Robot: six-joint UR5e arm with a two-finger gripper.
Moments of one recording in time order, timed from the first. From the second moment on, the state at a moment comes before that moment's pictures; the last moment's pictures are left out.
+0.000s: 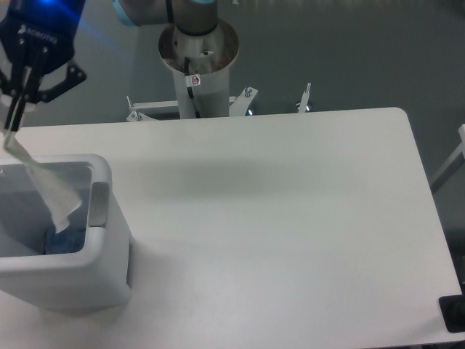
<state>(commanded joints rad) 2.07 -1.59 -1.57 -0.66 1.14 -0.21</state>
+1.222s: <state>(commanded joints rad) 2.07 -1.69 -1.67 -0.67 1.15 -0.16</state>
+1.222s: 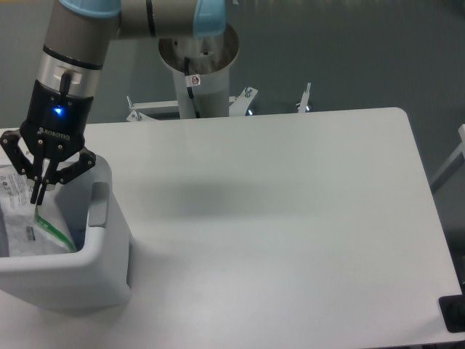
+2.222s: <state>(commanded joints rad) 2.22 -1.61 -1.65 -0.69 1.61 0.13</state>
